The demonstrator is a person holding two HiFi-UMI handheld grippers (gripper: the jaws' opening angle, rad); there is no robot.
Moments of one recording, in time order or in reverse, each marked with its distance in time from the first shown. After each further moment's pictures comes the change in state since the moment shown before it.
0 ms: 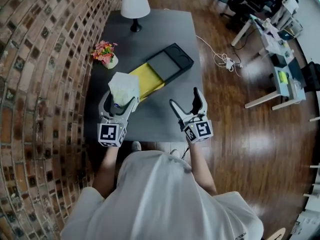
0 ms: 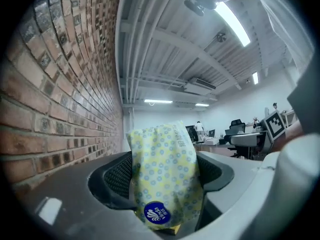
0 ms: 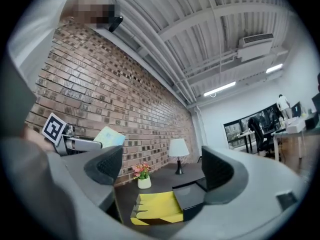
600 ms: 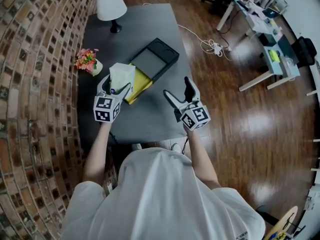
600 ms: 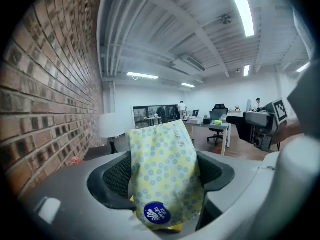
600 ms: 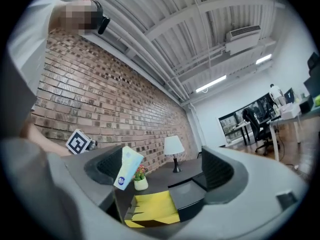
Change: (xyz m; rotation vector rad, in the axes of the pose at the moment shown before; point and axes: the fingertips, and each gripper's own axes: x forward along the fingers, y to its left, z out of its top) left arm 0.120 -0.001 -0.072 0.015 0.301 -0.229; right arm 0.014 -0.047 -0.020 0.116 0.001 -0.031
